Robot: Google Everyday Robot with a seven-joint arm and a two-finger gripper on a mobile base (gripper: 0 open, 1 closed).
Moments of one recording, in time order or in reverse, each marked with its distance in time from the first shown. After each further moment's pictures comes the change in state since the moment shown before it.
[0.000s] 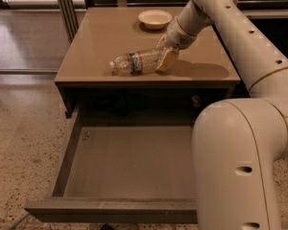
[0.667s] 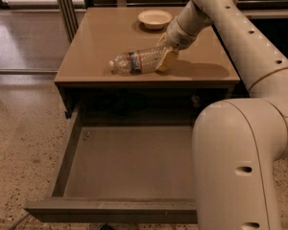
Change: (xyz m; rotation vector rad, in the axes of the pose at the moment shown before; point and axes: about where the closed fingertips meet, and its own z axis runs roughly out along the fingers) arm 0.000 0.000 0.000 0.000 0.000 0.000
